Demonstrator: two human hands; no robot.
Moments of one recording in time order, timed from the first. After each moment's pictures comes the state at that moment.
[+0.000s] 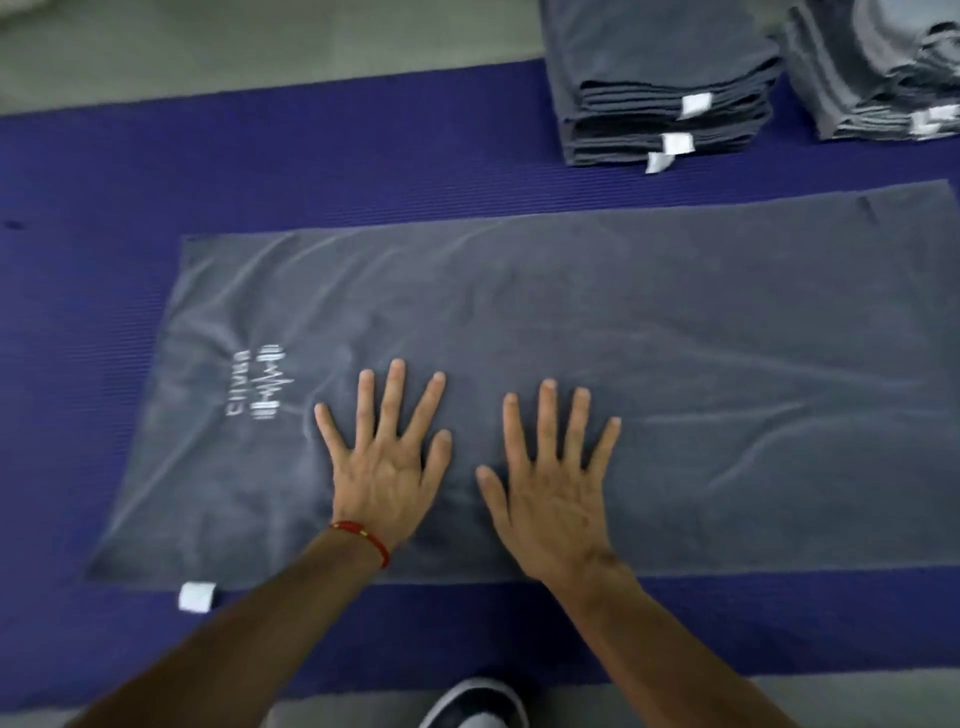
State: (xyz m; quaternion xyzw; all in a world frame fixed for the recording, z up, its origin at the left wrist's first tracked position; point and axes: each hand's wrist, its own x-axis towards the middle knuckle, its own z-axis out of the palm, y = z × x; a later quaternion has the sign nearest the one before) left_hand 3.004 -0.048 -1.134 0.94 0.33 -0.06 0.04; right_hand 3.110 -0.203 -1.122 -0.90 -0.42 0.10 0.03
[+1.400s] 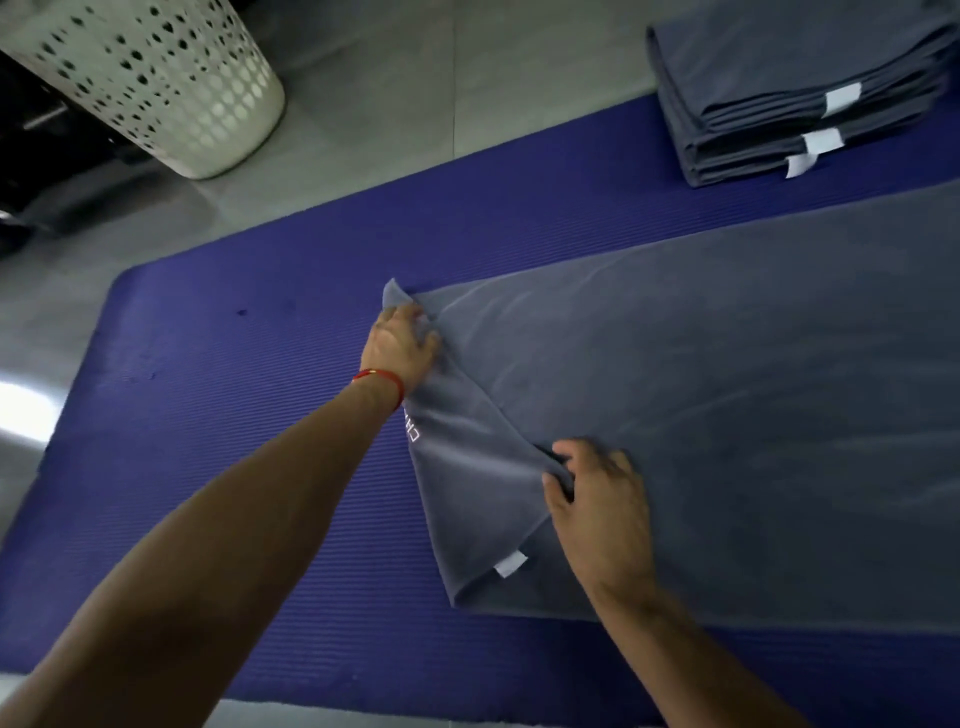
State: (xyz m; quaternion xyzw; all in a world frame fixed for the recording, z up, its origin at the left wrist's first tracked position) left_hand 3.031 0.164 -1.051 0.87 0.46 0.01 0.18; right_hand 3.052 -0.118 -1.102 -0.87 -0.26 0.17 0.37
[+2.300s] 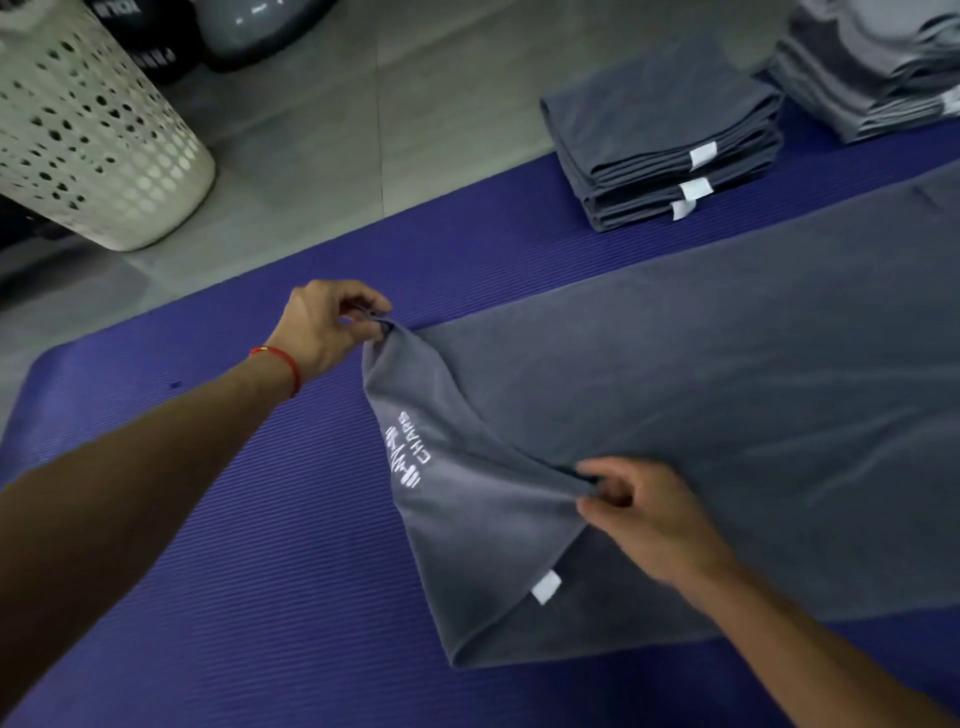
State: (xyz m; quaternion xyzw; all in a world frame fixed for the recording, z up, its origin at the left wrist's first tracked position) left_hand 3.090 0.181 -0.963 0.95 0.27 0.03 0.18; right_hand 3.139 -0.190 -1.068 -0.80 -0.18 0.34 0.46
